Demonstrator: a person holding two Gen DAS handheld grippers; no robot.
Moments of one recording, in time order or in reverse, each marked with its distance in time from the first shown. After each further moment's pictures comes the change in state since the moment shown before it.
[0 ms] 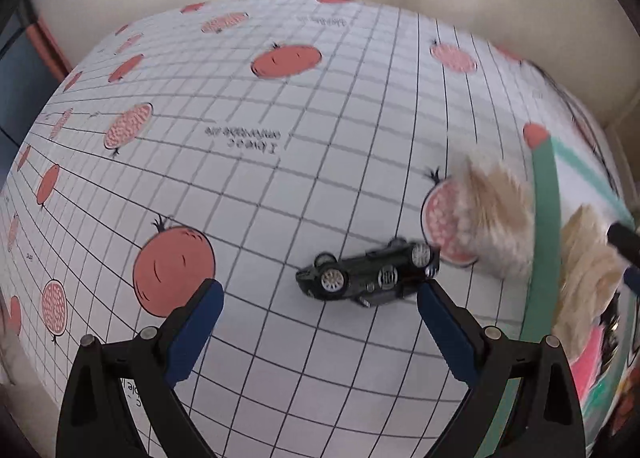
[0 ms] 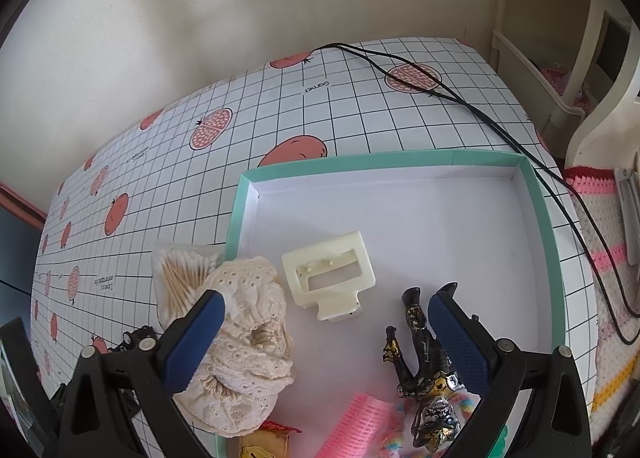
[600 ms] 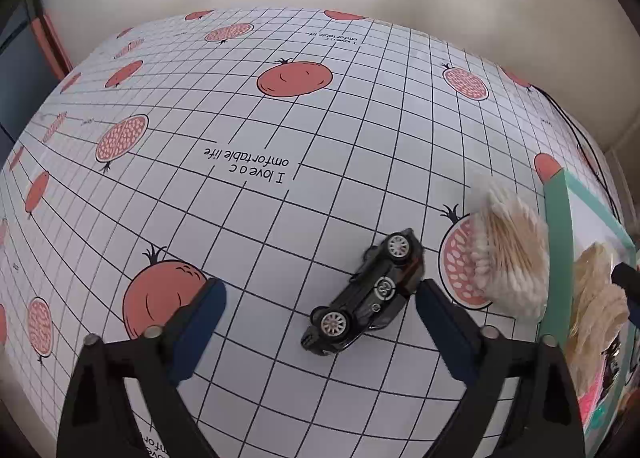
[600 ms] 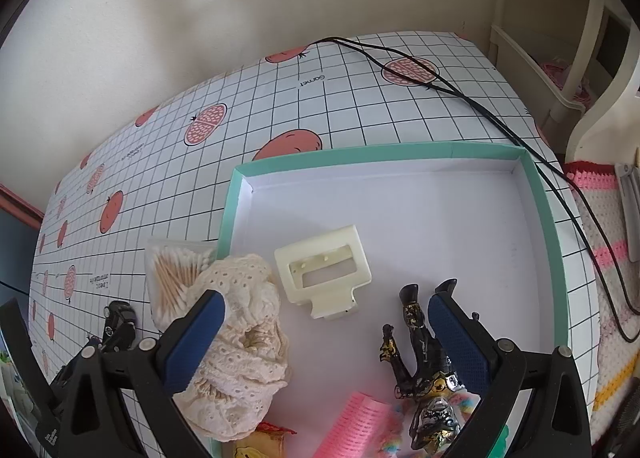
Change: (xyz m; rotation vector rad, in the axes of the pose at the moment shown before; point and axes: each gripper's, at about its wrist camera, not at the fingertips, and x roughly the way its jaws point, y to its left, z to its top) left arm 0.012 0.014 0.015 -0.047 -0.085 -0.043; right arm 0.005 -0.003 0.001 0.009 0.011 -0.009
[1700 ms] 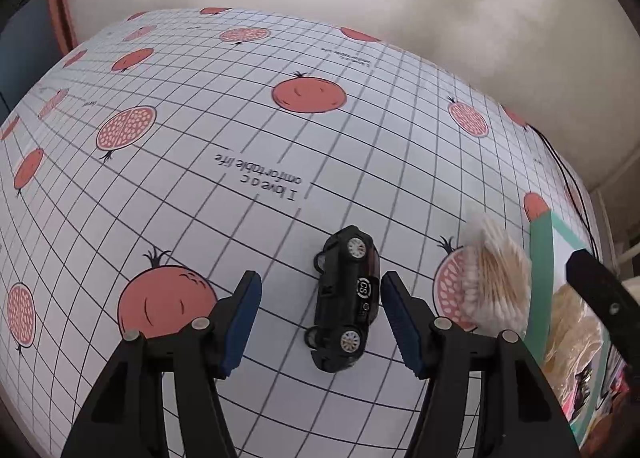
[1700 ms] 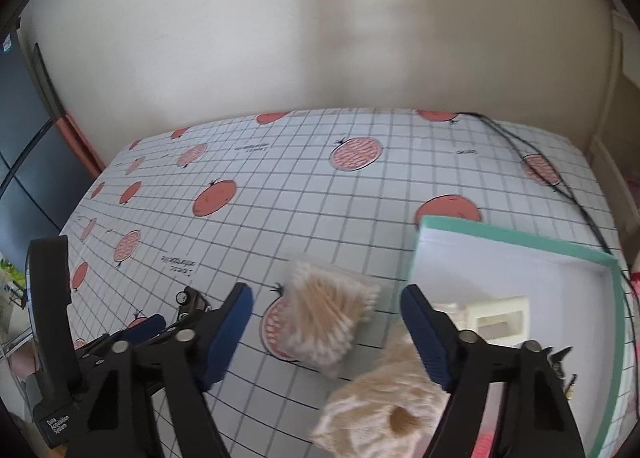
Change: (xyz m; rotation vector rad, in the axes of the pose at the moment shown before) left arm -0.002 0.022 0.007 -0.106 -0.041 -0.082; right arm -0.009 0.112 -0.024 -0.310 -0.185 0.181
